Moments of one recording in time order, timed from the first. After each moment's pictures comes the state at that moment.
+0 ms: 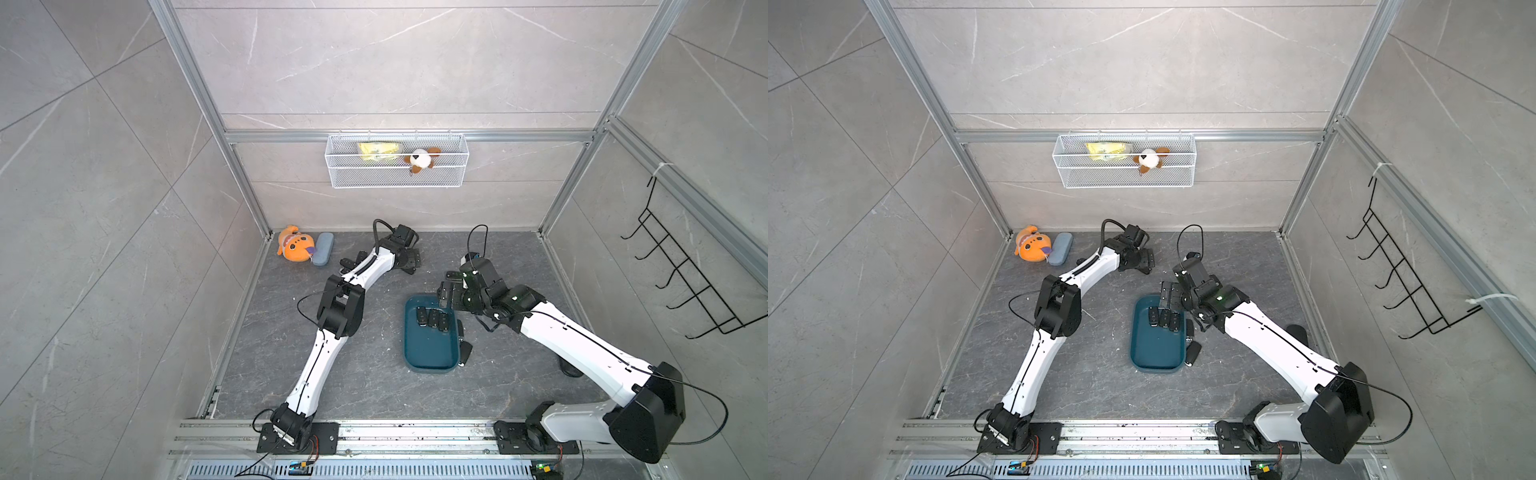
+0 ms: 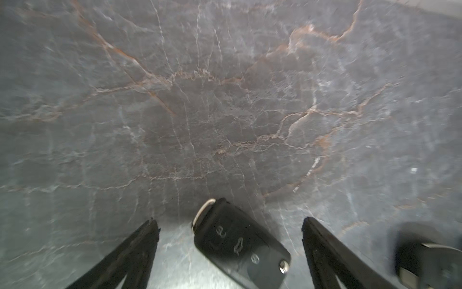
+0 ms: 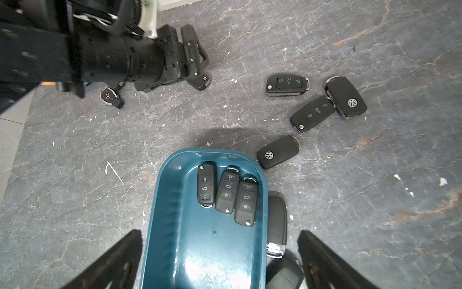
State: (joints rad) left arm -0.55 2.59 2.32 -0.71 -0.08 -0.51; right arm 0.62 1.34 1.15 -0.65 0.17 0.58
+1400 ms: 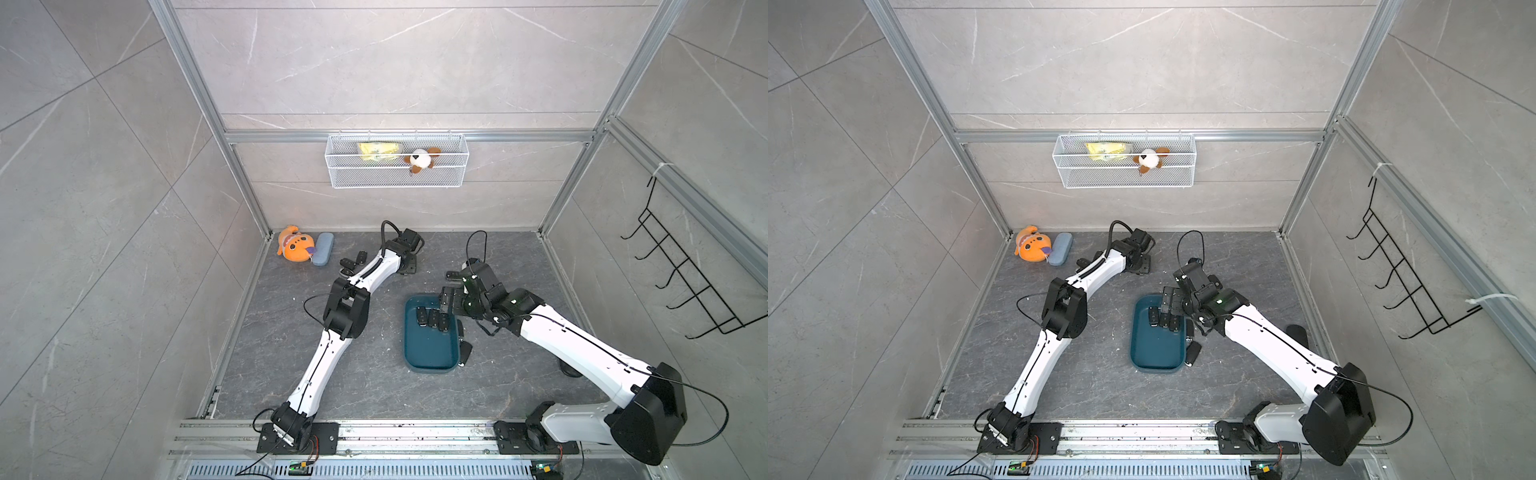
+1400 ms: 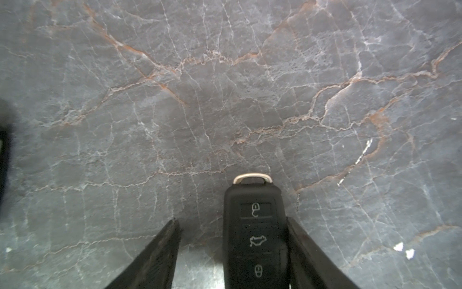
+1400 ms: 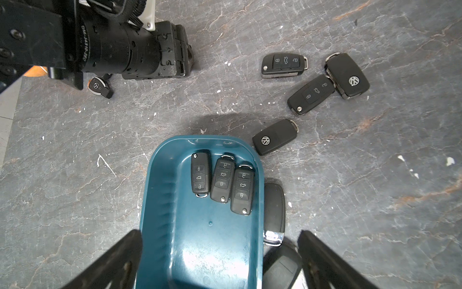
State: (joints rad) left arm -0.57 2.65 2.41 -0.82 -0.22 -0.39; right arm 0.62 1.33 1.10 -0.66 0.15 0.61
